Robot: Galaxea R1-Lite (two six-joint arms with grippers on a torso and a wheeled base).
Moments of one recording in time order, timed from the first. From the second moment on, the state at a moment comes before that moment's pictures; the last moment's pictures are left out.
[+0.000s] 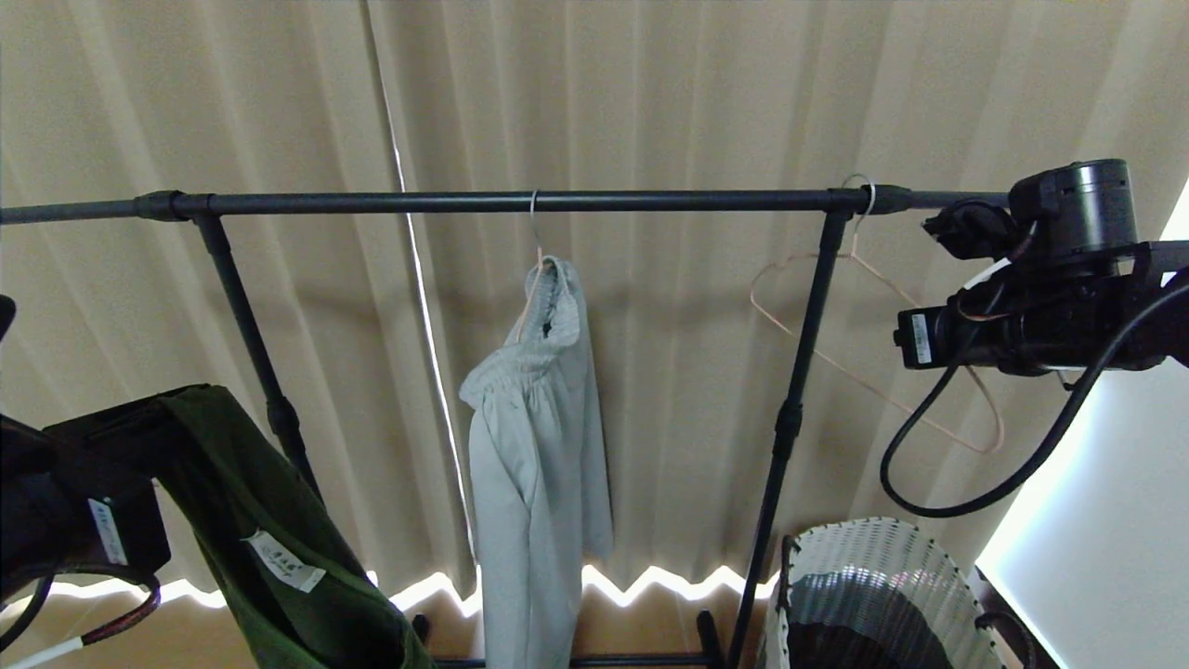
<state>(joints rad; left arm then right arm) -0.53 0.99 -0.57 -0.27 0.36 0.20 0.17 1.71 -1.23 0.10 -0.19 0.06</state>
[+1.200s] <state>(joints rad) -0.53 0.98 -0.52 -0.27 0.37 0.19 0.17 1.35 -0.87 0.00 -0.20 0.04</state>
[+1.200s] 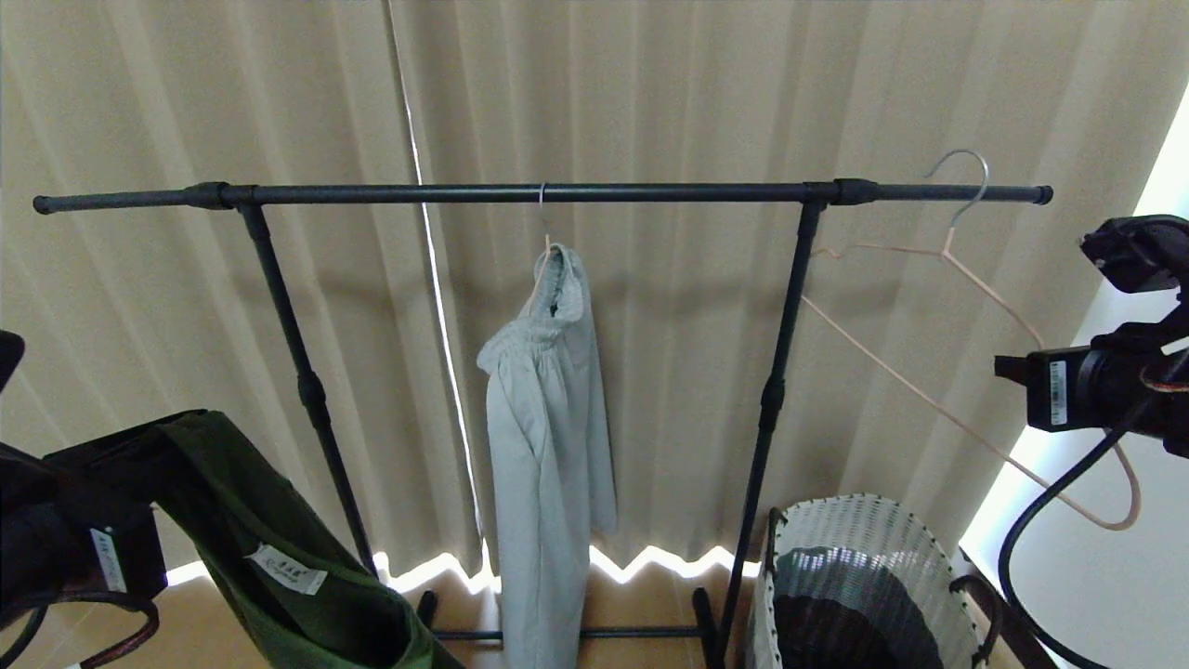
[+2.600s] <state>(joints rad) -0.47 0.99 -0.50 -0.27 0.36 0.20 0.18 1.24 -0.76 -0.01 -0.19 0.03</state>
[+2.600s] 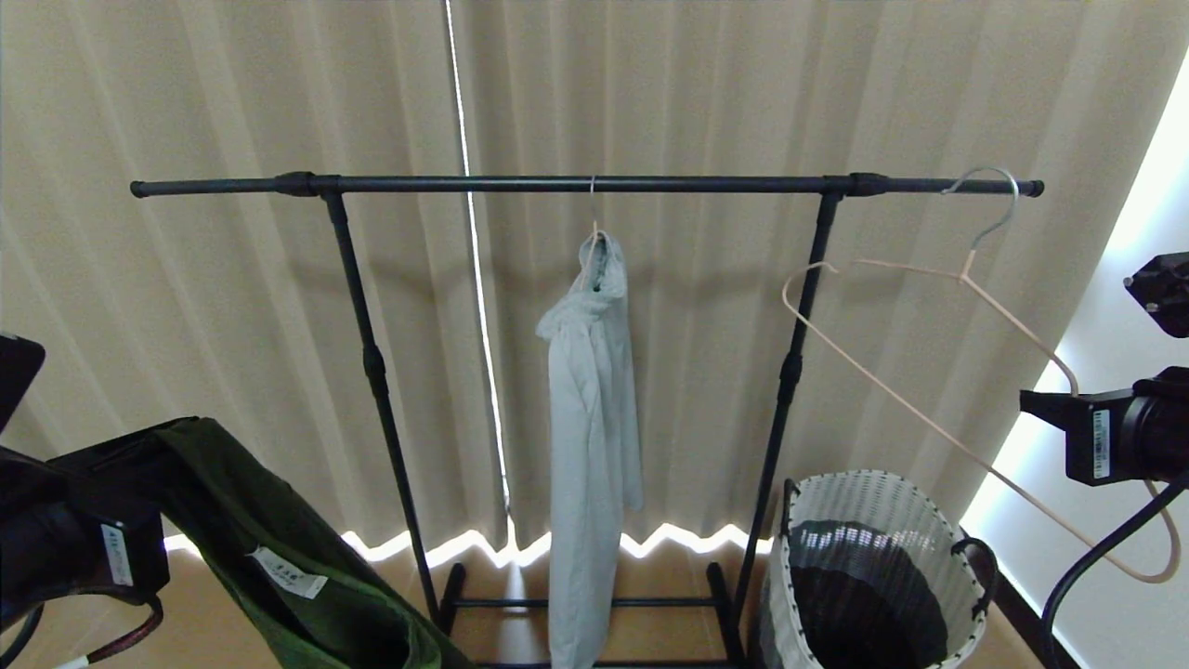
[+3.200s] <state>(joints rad) -0.47 1.03 -0.52 -0.26 0.37 0.23 0.24 1.24 -0.69 -0.27 -0.04 0.04</state>
